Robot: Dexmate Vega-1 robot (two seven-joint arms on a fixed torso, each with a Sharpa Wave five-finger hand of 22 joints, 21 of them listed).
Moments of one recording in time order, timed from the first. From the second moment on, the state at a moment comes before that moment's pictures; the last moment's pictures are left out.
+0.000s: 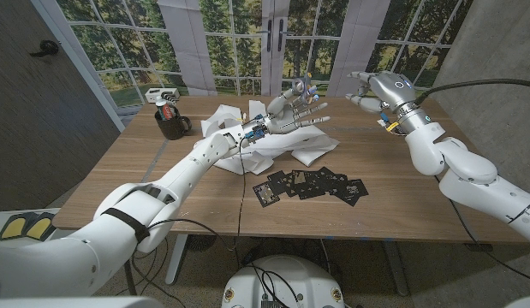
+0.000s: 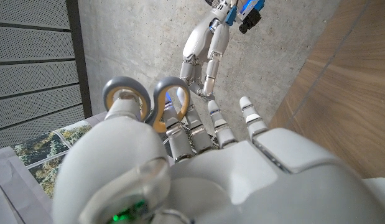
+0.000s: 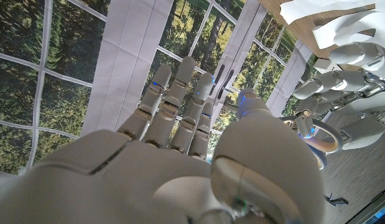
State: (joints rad) left arm 0.42 0.20 0.50 -0.96 -1.01 0.30 -0.98; left_hand 0.81 -0.02 0.23 -0.08 0.18 0.72 -0.14 0.20 0.36 0.46 -0.18 0.63 0.73 0.26 -0.01 0.27 0.30 0.11 0.20 0.34 0.21; right arm -1.03 -1.01 -0.31 -2.02 -0.64 -0.21 -0.36; right_hand 0.76 0.11 0.21 -0.06 0.20 0.42 -0.10 0.19 0.29 0.65 -0.14 0.94 0.69 0.87 -0.11 0.22 0.85 0.41 0.00 0.86 0.17
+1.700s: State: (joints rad) left arm 0.38 0.17 0.52 -0.85 -0.91 0.16 -0.99; left_hand 0.71 -0.09 0.09 -0.04 0.30 0.67 -0.17 0.22 0.22 0.24 -0.09 0.39 0.66 0.15 0.07 0.23 0.26 0.08 0.21 0.31 0.20; right arm -0.99 -1.00 -0.34 -2.00 -0.67 -0.21 -0.36; right_hand 0.74 0.11 0.23 -0.09 0.20 0.43 -0.11 0.19 0.28 0.64 -0.15 0.97 0.67 0.87 -0.11 0.22 0.85 0.42 0.01 0.82 0.17
